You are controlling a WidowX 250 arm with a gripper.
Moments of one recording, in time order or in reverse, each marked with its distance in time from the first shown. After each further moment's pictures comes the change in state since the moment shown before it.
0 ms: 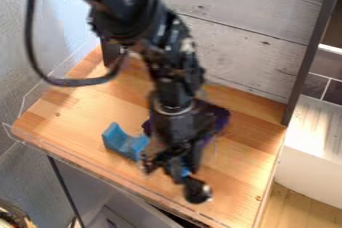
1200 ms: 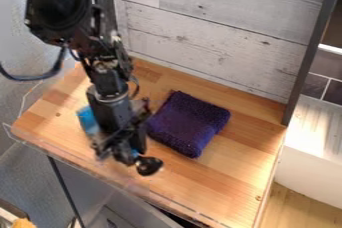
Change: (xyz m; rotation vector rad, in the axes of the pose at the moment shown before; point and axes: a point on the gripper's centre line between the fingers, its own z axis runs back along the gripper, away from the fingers) arm 0.077 0.032 -0.008 -0.004 0.006 0.304
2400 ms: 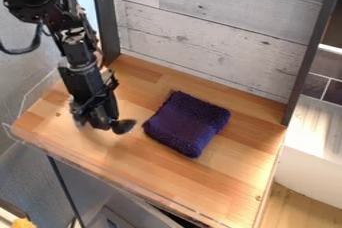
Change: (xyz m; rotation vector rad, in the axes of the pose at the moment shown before) arm 0.073 -0.030 0.002 -0.016 0.011 0.204
